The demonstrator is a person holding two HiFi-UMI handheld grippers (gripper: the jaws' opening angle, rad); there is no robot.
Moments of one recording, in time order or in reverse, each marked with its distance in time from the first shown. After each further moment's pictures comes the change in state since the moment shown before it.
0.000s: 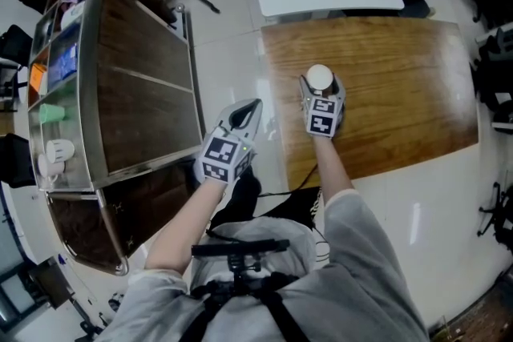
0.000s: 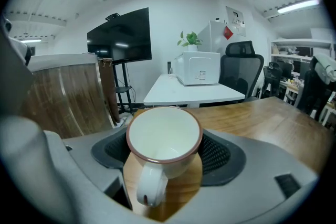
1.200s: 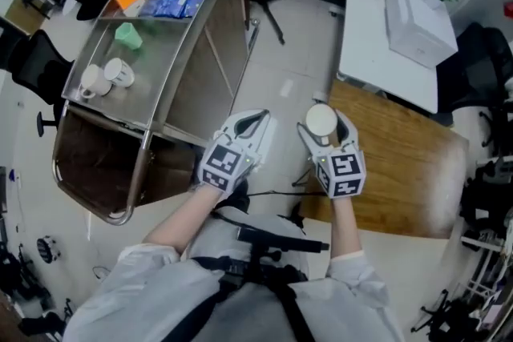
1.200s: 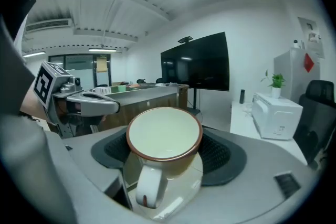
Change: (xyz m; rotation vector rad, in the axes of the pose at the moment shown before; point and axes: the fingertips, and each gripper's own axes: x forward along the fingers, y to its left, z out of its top) left arm -0.197 0.082 0.074 -0.017 -0.204 0.301; right arm -0.196 0.244 0.174 -0.371 -0.143 0.651
